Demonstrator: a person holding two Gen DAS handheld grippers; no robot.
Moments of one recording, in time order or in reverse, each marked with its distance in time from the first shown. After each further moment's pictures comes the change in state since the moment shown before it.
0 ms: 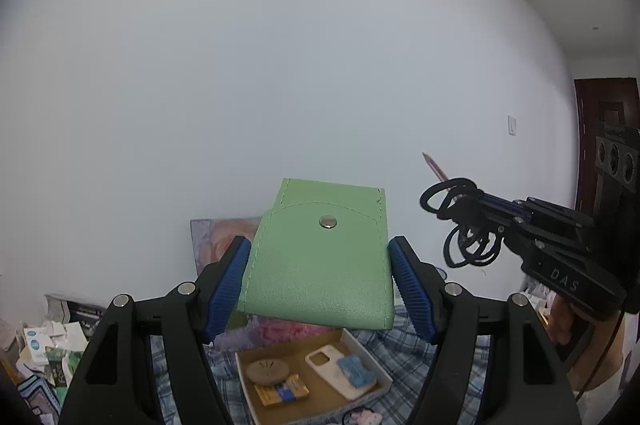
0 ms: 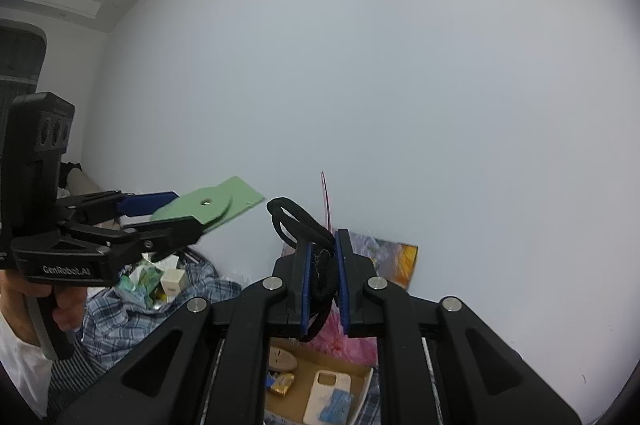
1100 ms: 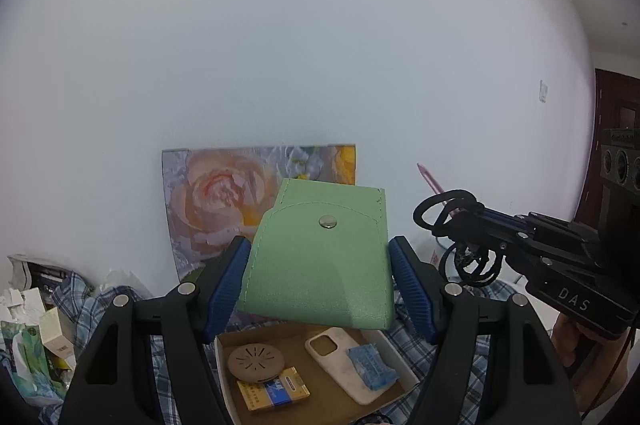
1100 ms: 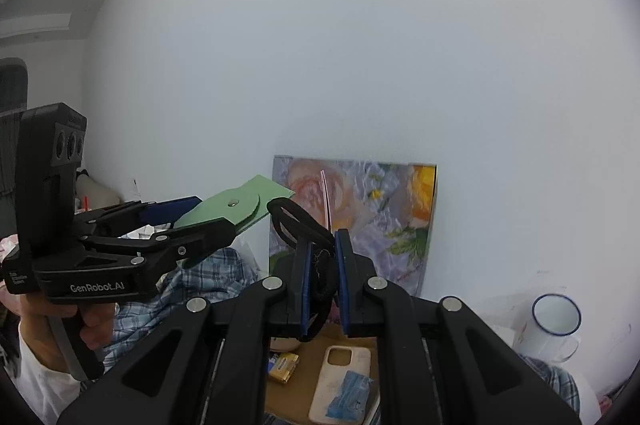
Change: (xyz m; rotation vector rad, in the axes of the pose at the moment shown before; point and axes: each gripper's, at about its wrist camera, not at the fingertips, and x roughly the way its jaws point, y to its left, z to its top) left arm 0.132 0.029 -0.040 -0.068 0.175 0.011; right arm 0.115 -0.049 -0.077 0.164 0.182 0.069
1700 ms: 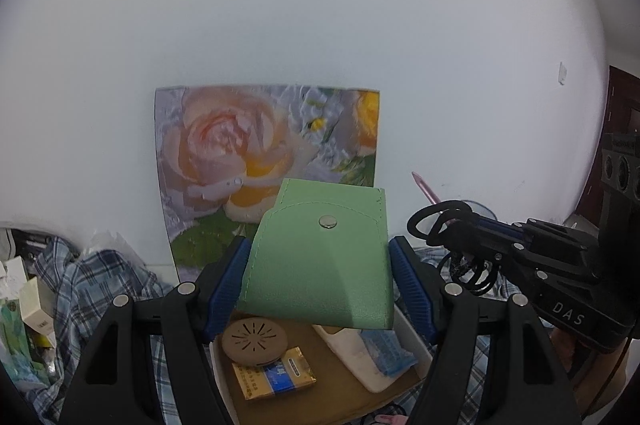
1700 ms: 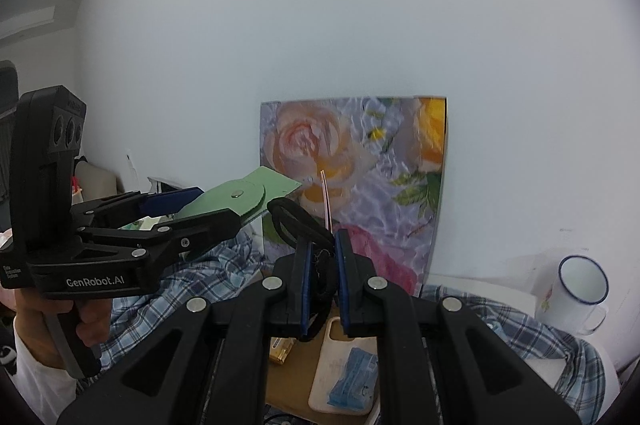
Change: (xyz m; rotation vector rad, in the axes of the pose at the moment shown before) left arm 0.056 0.017 -0.033 -0.053 0.148 0.007; right arm 0.034 -0.026 -0.036 0.052 0.133 0.017
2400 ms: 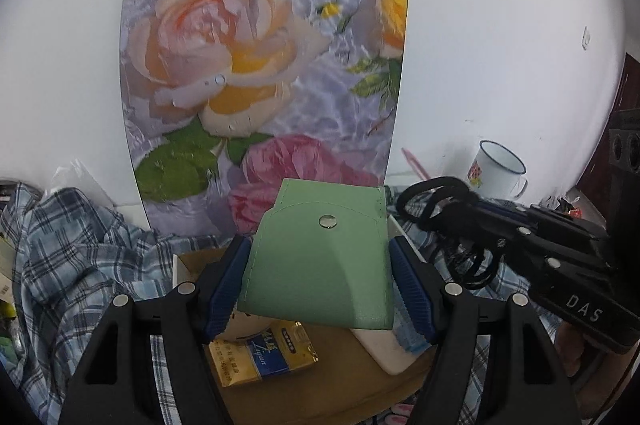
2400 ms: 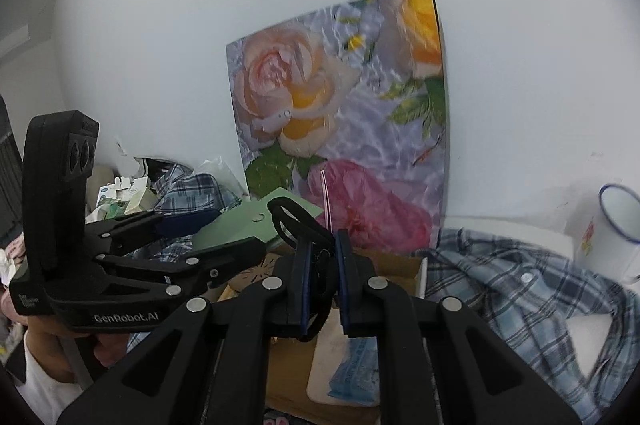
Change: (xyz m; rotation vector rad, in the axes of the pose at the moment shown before) left arm 0.089 0.010 -0.054 -0.043 0.226 -0.003; right arm 0.061 -0.029 -0.038 0.132 0.157 0.042
